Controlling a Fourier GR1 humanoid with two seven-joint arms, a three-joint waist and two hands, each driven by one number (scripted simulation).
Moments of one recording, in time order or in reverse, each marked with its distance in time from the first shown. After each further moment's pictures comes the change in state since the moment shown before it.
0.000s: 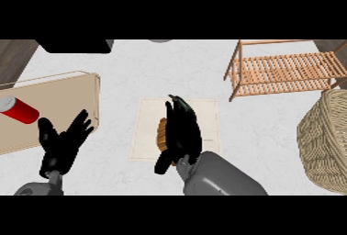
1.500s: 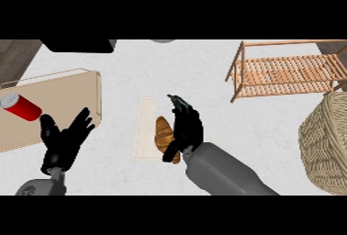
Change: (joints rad) left arm -0.019 -0.057 0.072 0.007 -0.072 -0.059 0.033; right arm -0.099 0.001 0.107 0.419 -0.136 -0.242 -0.193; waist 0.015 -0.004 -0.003
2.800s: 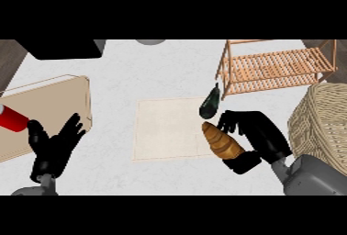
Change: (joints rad) left arm 0.052 0.003 0.057 -0.029 -0.002 -0.007 0.021; right arm 0.237 -0.672 -0.059 -0.689 -0.233 0.077 -0.520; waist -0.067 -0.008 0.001
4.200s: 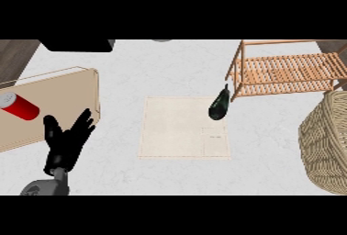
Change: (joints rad) left arm -0.049 -0.050 -0.018 0.032 -0.055 -0.011 -0.015; right arm -0.219 -0.459 -0.843 -0.005 -0.408 0.367 0.176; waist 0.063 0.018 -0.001
